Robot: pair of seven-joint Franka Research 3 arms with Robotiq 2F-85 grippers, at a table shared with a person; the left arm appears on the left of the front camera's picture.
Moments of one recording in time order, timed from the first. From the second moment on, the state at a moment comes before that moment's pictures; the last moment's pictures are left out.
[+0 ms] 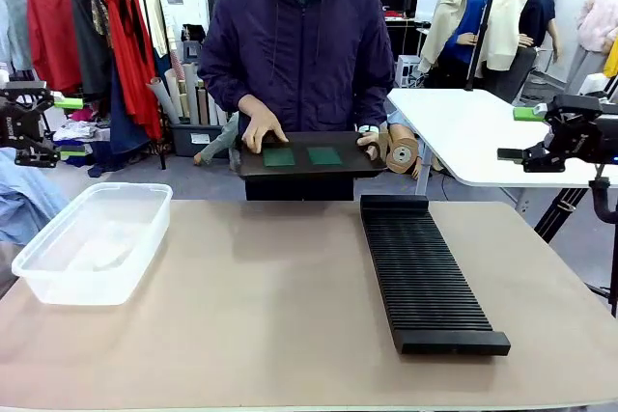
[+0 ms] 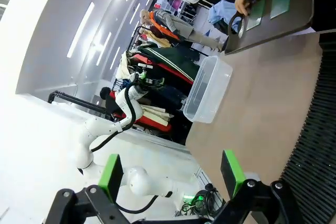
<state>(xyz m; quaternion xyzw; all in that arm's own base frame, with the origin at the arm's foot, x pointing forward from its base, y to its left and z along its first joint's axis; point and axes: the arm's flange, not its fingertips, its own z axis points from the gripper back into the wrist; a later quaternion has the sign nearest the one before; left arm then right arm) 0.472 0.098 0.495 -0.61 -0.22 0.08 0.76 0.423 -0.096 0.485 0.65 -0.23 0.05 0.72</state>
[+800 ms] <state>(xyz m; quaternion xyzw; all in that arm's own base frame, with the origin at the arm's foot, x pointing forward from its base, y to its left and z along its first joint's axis) 0.473 0.098 0.490 -0.60 -0.21 0.08 0.77 0.422 -0.099 0.485 0.65 -0.23 0.05 0.72</state>
